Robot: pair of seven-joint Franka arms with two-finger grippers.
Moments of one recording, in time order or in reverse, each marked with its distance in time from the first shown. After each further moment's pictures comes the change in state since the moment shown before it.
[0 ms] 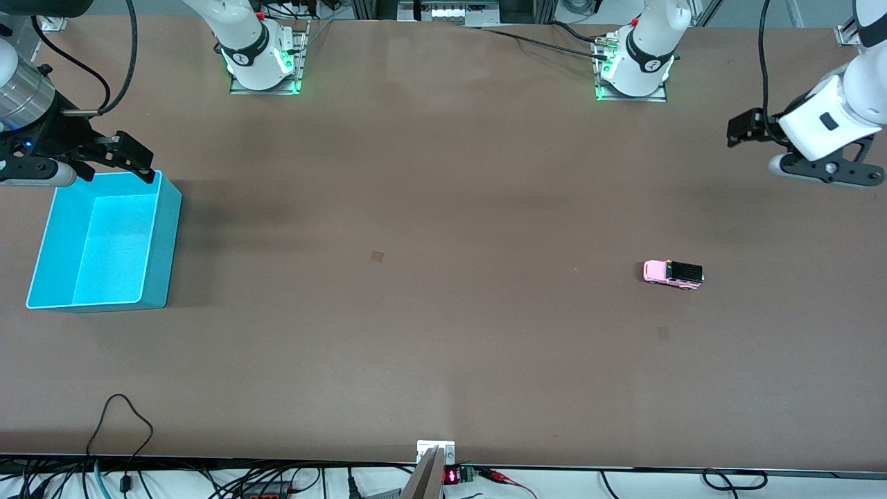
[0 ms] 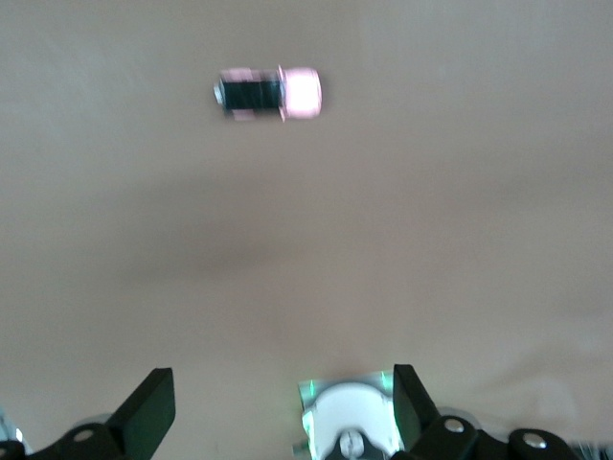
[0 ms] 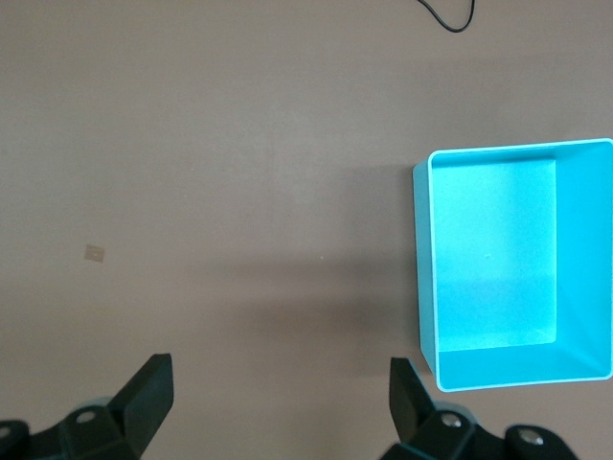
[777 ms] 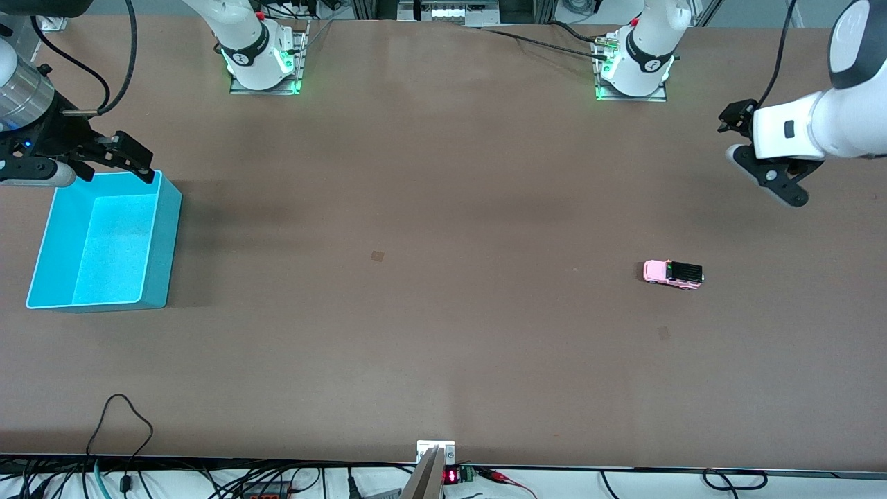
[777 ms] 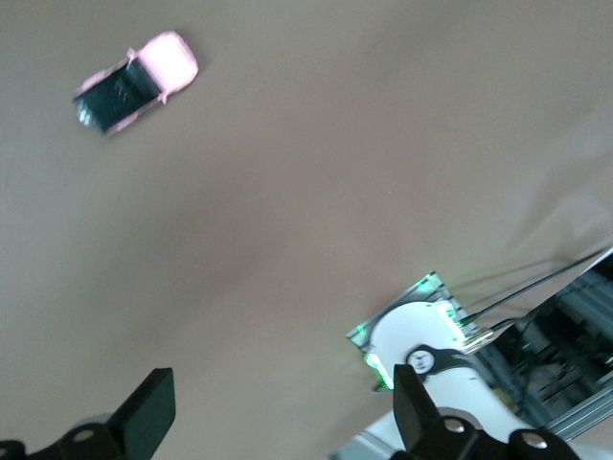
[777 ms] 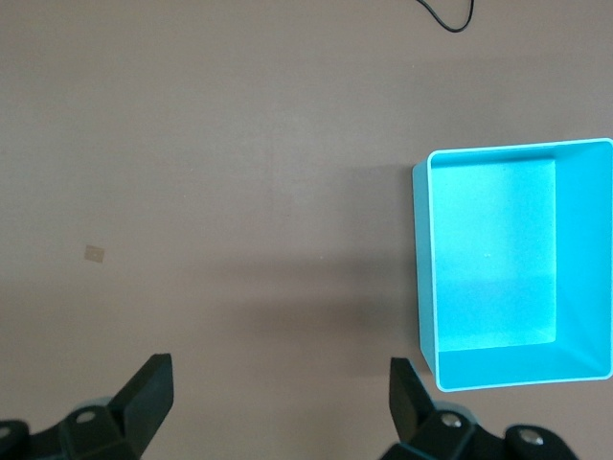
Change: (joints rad) left arm 0.005 0.094 0.001 -0.004 0.000 -0.004 0.586; right arm 0.000 0.000 -0.001 0.000 0.000 0.000 0.000
